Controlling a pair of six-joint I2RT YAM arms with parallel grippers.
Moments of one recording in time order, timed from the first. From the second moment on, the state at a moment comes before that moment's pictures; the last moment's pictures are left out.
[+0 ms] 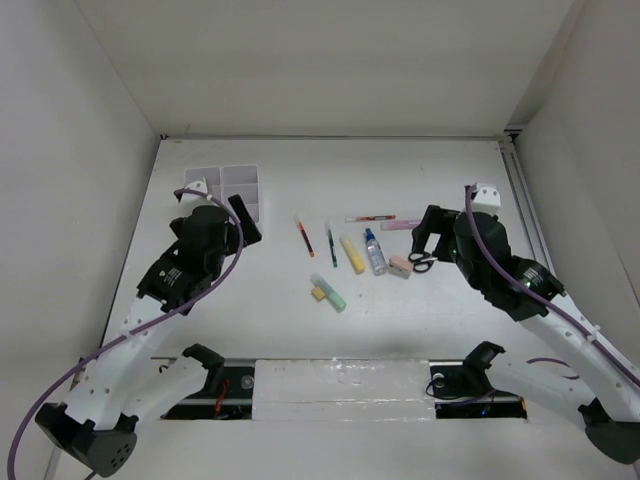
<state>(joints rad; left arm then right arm) -0.49 0.84 0.96 -0.68 -0.47 -0.62 0.68 0.83 1.00 -0.68 0.52 0.54</state>
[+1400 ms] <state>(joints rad) -0.62 1.69 1.35 -0.65 -0.43 -0.93 0.68 0.80 1.00 -0.65 0.38 0.50</state>
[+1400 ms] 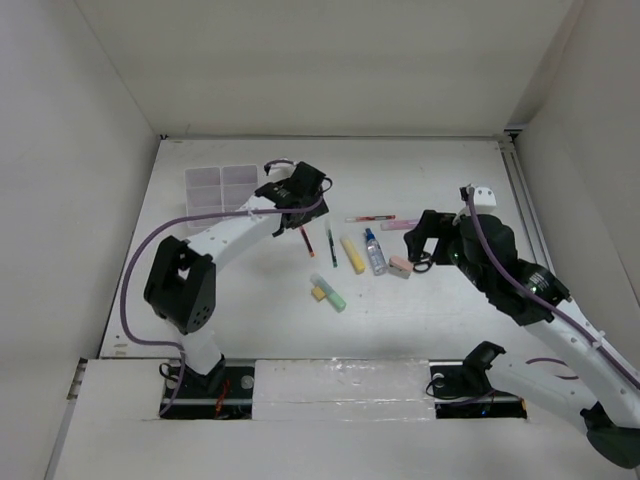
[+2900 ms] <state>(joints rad) -0.56 2.09 1.53 -0.69 -0.40 -1.04 0.68 0.72 0.96 -0.61 0.29 0.49</state>
